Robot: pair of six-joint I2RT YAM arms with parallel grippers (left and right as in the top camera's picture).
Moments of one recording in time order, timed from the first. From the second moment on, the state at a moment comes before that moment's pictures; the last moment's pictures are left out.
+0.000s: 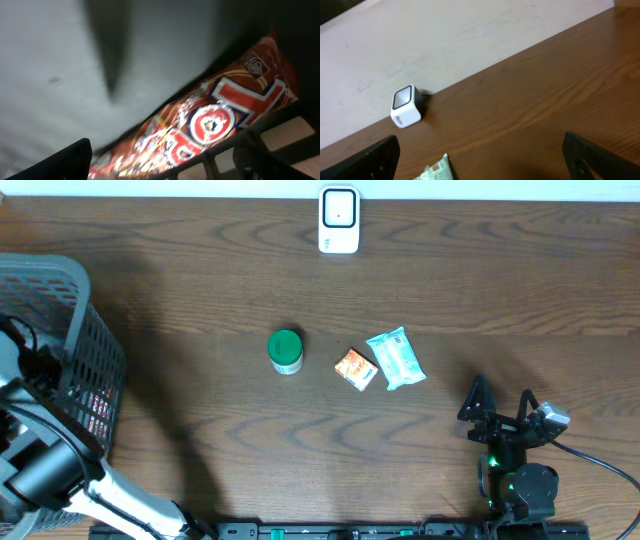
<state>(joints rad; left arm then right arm) 0.74 1.98 1.51 -1.24 0.02 -0.03 0.08 0.02 0.01 -0.05 0.18 0.46</state>
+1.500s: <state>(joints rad) 0.67 1.75 1.86 -1.26 -0.13 -0.21 0.08 0.02 0.01 -0.05 0.18 0.46</state>
